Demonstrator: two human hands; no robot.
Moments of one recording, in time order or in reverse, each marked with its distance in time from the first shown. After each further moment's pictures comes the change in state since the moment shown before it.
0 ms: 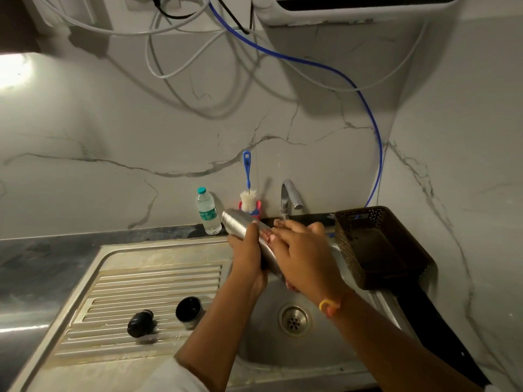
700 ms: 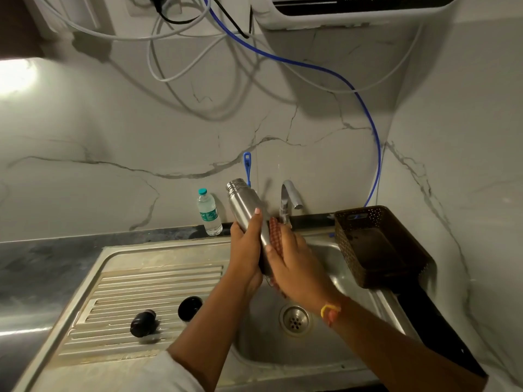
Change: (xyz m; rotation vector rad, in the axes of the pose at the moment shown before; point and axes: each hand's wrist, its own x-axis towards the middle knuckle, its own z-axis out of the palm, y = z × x) left_hand -0.017 0.016 0.003 0.135 -0.090 0.137; right_hand -0.017 -0.011 0.007 0.291 -0.160 0.082
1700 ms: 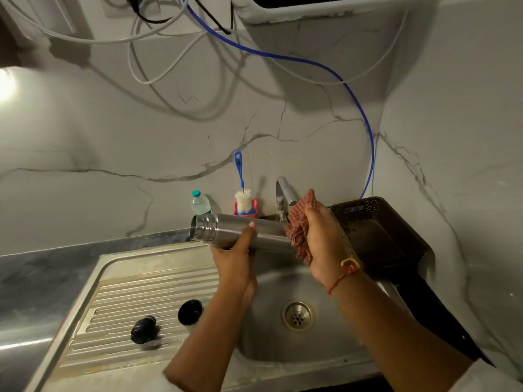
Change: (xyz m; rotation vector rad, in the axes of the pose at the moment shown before) left_hand 0.004 -0.019 -0.016 -0.211 0.164 0.100; right_hand 0.045 0.028 -0.025 1.016 0.280 0.366
